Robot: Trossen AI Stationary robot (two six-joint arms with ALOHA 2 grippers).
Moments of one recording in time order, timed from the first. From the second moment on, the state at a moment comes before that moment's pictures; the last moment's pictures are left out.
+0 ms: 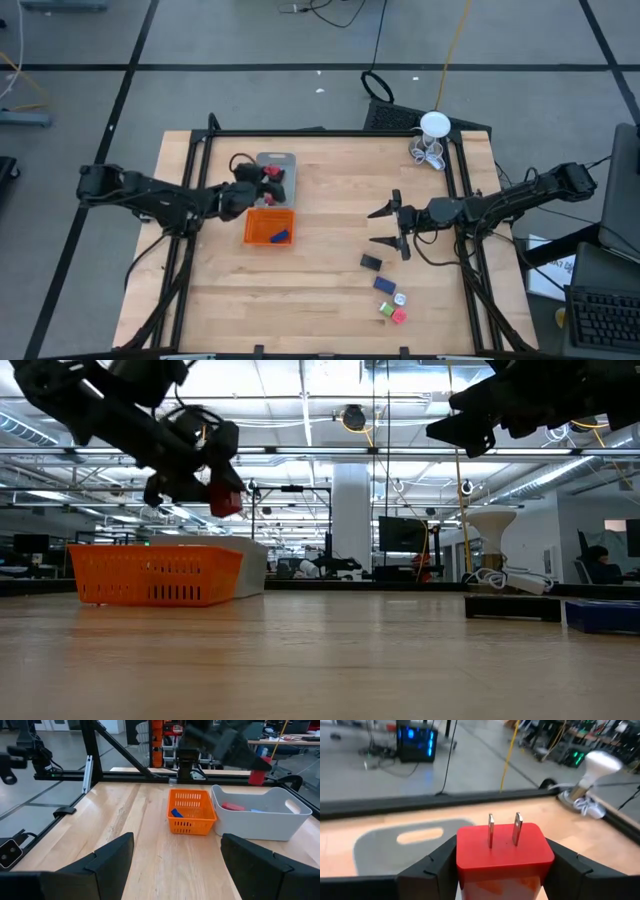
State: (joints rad) left arm 0.05 1.24 0.45 0.42 -0.81 -0.63; right arm 0.20 0.96 0.37 0.42 0.11 0.04
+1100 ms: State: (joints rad) left arm 0.17 1.50 0.52 0.27 -0.63 -0.84; right arm 0.20 0.96 0.37 0.42 0.10 0.04
